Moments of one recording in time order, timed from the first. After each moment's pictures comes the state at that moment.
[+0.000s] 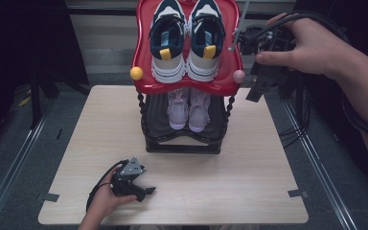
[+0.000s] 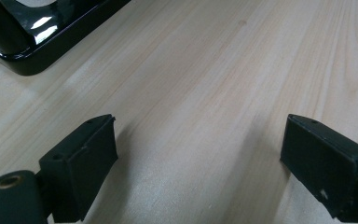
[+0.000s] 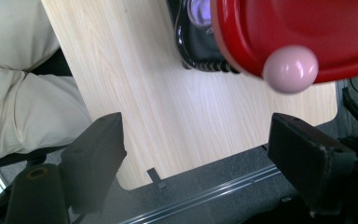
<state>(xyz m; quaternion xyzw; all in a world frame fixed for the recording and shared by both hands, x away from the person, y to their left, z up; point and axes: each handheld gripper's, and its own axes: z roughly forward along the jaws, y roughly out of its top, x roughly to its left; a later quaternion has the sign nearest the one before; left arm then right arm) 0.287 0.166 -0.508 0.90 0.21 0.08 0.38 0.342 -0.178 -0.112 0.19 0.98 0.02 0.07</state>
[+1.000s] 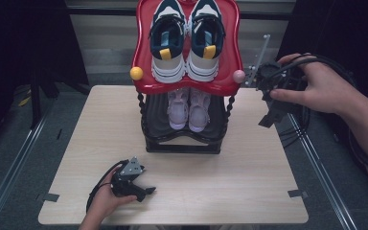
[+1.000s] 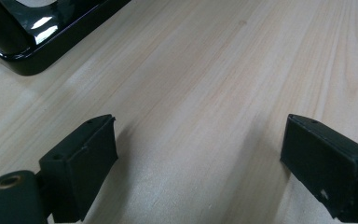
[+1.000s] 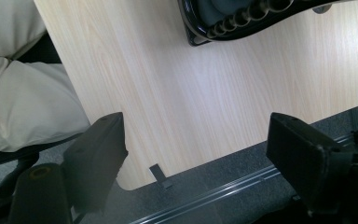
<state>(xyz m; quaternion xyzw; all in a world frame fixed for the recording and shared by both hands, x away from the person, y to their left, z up) 0.287 0.167 -0.508 0.90 0.21 0.07 0.38 0.322 -0.218 -0.174 0.20 0.98 0.03 0.07</state>
